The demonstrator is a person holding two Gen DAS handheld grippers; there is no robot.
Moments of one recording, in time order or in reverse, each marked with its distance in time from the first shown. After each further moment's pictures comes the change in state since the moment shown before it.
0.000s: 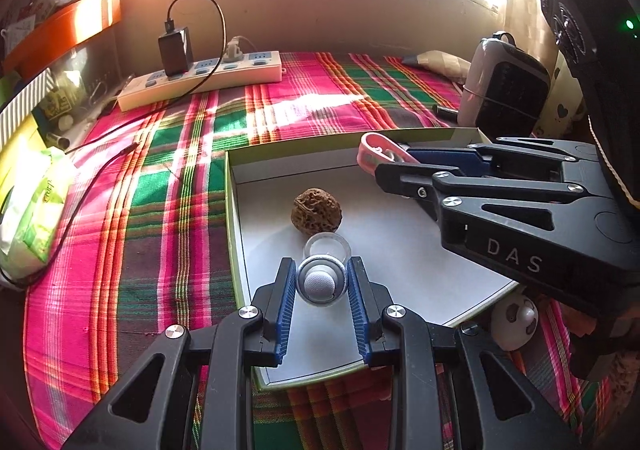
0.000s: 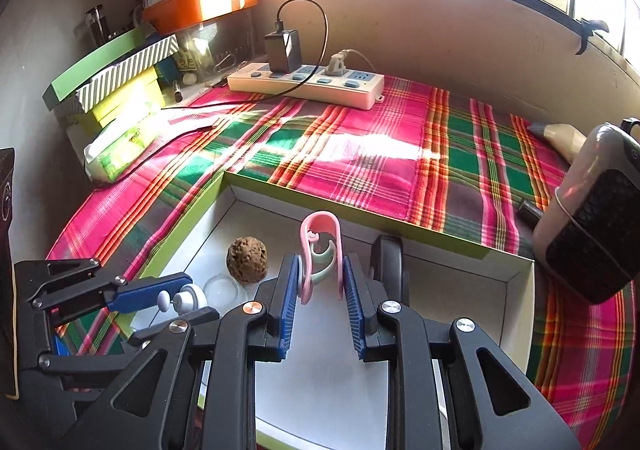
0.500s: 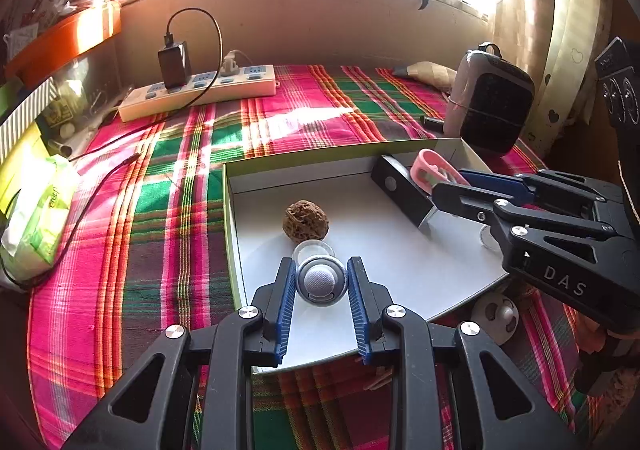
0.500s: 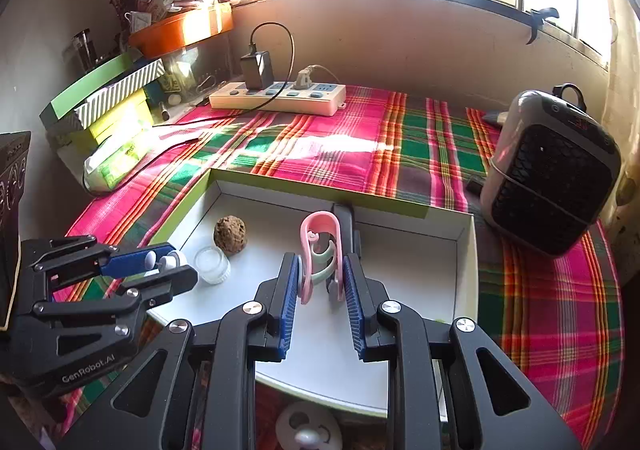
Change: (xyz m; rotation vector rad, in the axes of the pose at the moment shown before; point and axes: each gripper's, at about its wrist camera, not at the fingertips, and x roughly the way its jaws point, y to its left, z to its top) left arm -0.016 -0.005 0.000 0.005 -0.035 -0.015; right arm -0.041 -0.014 -0.030 0.075 -0.070 -0.056
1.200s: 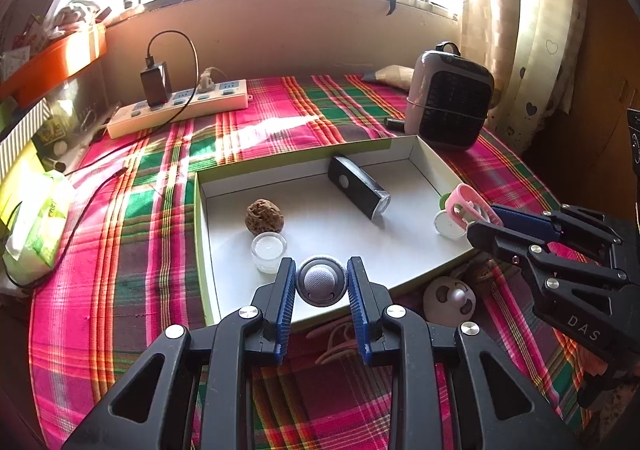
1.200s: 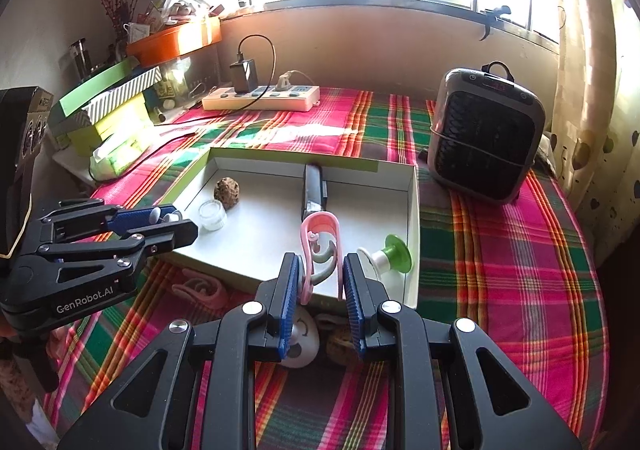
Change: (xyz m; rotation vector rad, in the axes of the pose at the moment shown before) left arm -0.026 -0.025 -0.008 0.048 -0.031 -0.038; right arm -0.058 -0.007 -0.049 0.047 -0.047 -0.070
